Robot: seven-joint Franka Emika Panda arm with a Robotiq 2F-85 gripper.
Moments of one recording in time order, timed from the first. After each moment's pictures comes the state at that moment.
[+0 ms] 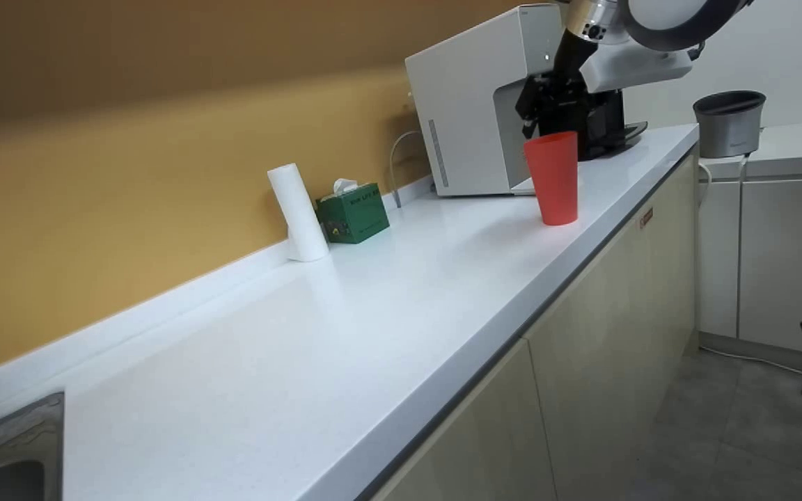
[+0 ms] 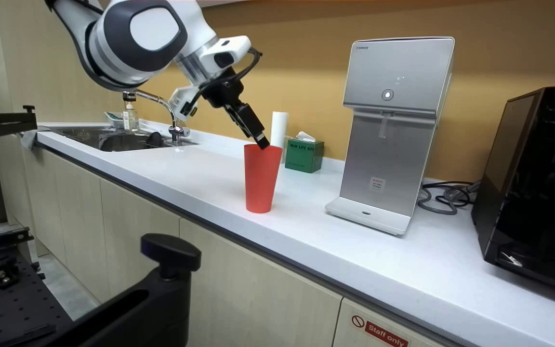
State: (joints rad) arm -0.65 -0.26 0.32 -2.78 -0.22 3.28 0.47
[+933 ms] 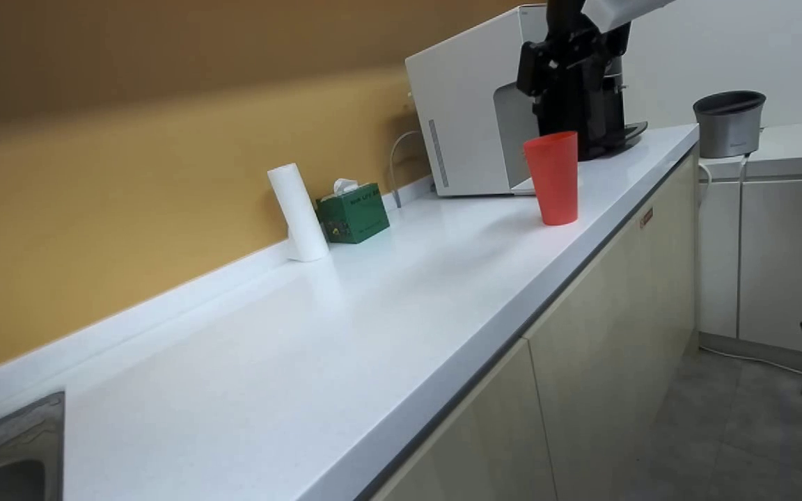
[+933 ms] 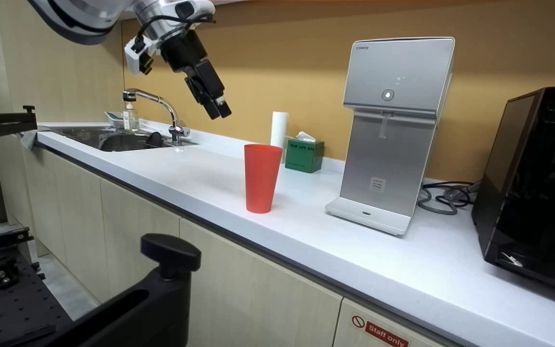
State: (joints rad) arm -0.50 -0.62 0.39 -2.77 -0.20 2.69 0.48
